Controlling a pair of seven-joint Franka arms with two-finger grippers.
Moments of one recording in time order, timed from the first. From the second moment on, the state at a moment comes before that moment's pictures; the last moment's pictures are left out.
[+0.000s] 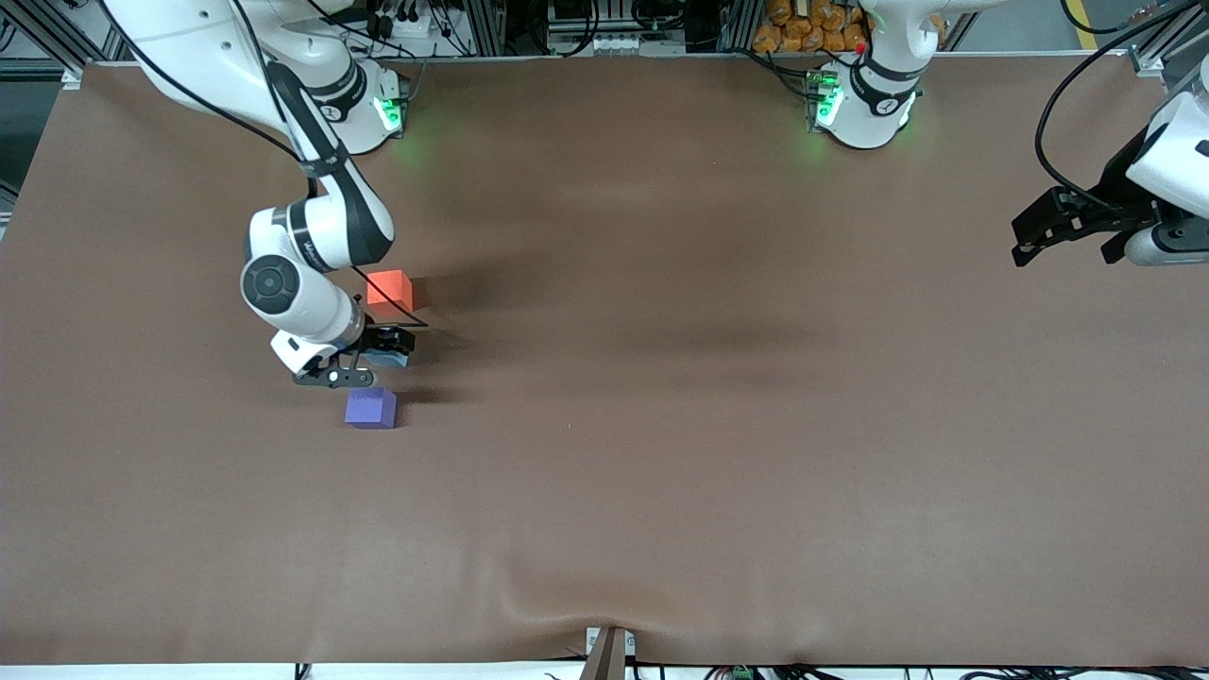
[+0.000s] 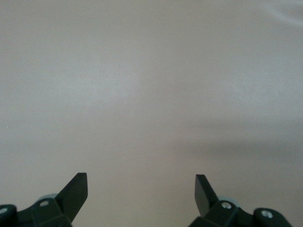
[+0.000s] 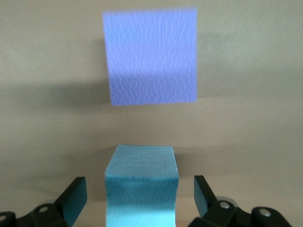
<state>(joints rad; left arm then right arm) 0.04 -0.04 -0.14 -1.61 0.02 1.66 -0.13 0.22 0.32 0.01 -2.16 0.02 2.40 0.25</state>
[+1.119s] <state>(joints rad) 0.04 -0.04 -0.15 -1.61 0.02 1.66 -0.12 -0.01 0.01 -0.01 -1.74 0.02 1.68 -0.06</state>
